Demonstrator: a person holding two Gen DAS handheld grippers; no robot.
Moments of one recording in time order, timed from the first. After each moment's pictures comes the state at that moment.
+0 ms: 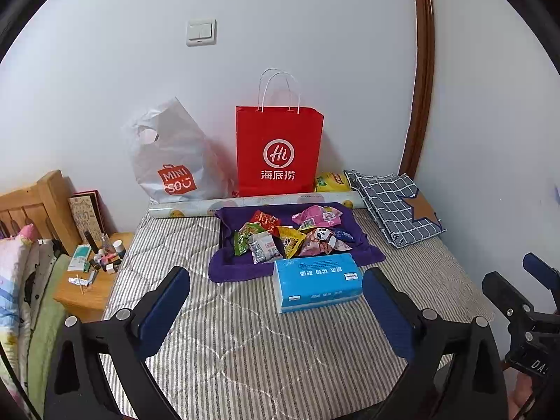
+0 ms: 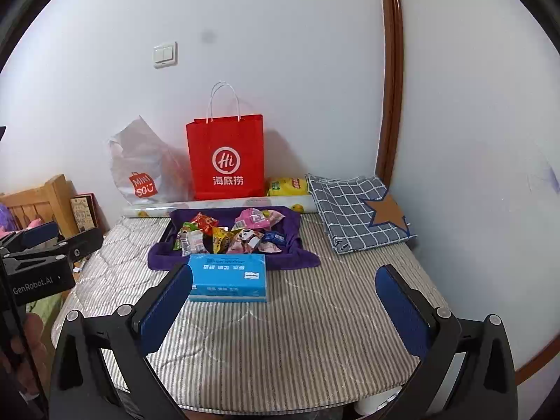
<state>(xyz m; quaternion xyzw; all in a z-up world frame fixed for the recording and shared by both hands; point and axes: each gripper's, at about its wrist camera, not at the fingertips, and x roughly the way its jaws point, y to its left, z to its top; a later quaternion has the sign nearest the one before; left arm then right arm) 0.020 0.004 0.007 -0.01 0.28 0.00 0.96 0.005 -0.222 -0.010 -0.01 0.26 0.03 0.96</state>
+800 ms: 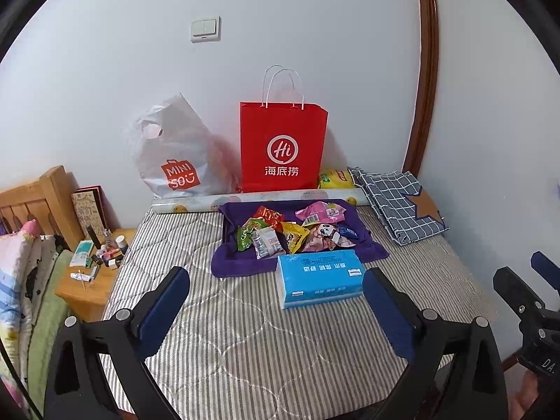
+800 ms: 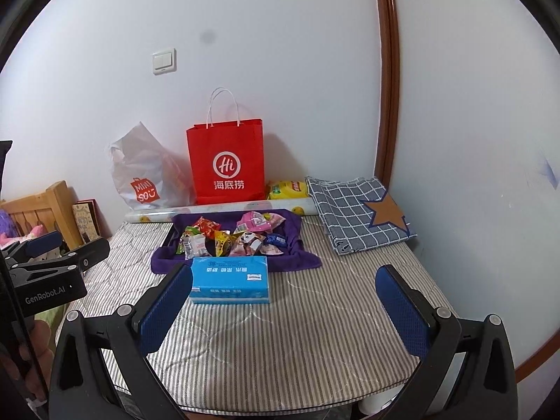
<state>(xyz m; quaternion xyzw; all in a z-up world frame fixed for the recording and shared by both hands) 0.018 0.005 0.002 -0.02 0.29 0.00 0.96 -0.003 -0.224 -0.007 0.00 0.25 0.02 0.97</state>
